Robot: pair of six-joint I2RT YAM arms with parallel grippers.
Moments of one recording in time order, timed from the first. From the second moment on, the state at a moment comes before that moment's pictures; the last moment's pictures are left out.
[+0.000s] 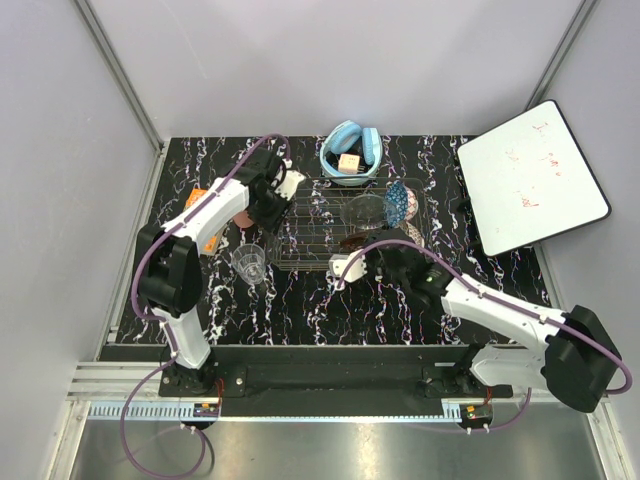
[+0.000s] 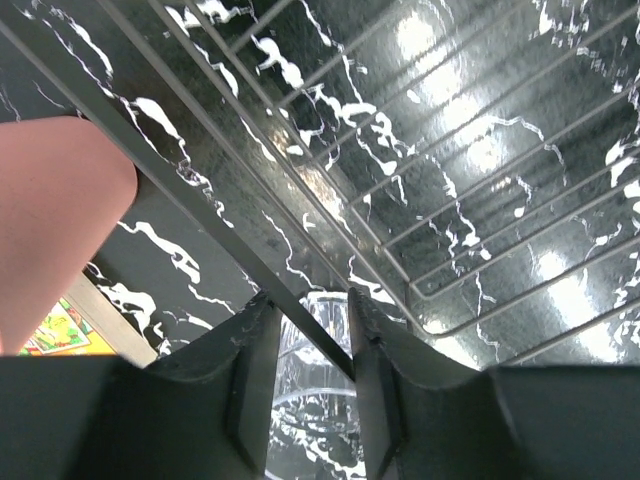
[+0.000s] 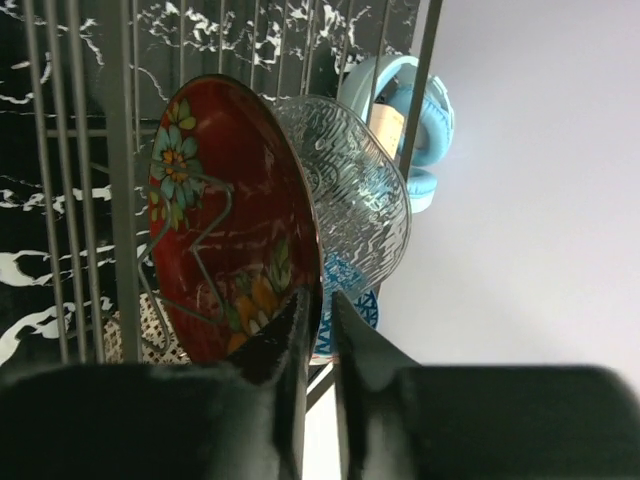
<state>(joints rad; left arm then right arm) -0.38 1.81 1.51 -0.89 0.09 0.25 0.82 1.20 0.72 -0.04 0.20 -1.30</state>
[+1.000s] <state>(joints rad) -0.27 1.48 1.70 -1.02 0.04 0.18 0.97 1.27 1.42 -0.23 0.56 -0.47</state>
